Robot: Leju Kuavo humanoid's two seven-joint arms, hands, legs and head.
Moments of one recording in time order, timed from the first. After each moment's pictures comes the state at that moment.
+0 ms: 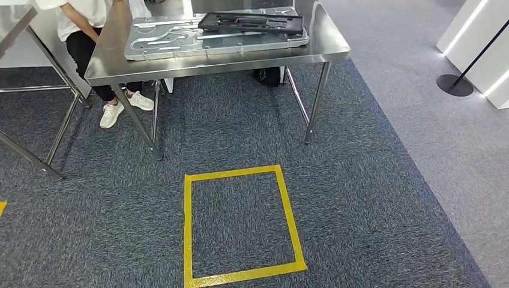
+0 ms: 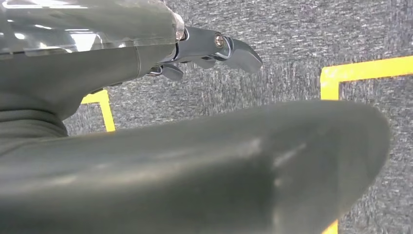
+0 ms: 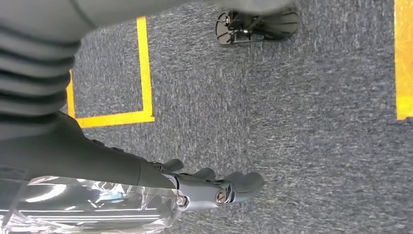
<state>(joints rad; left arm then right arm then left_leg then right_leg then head) -0.07 -0.09 1.24 -0.22 -1.01 -0.09 -0.44 -0.02 0.04 -0.74 -0.20 0.71 -0.13 -0.23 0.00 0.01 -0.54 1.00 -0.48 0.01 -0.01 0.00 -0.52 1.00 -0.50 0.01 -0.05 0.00</state>
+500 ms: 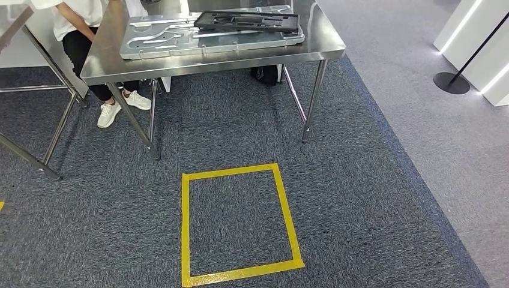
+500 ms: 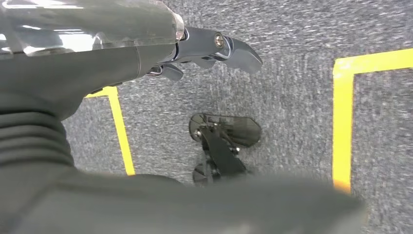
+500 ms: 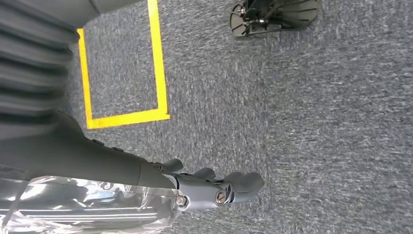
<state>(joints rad) -0.07 -0.09 1.25 -0.22 -1.00 -0.09 -0.40 -0.02 0.03 -0.76 -0.20 0.72 -0.13 -0.18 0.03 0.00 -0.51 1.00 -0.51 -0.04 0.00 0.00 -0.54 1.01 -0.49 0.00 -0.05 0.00</state>
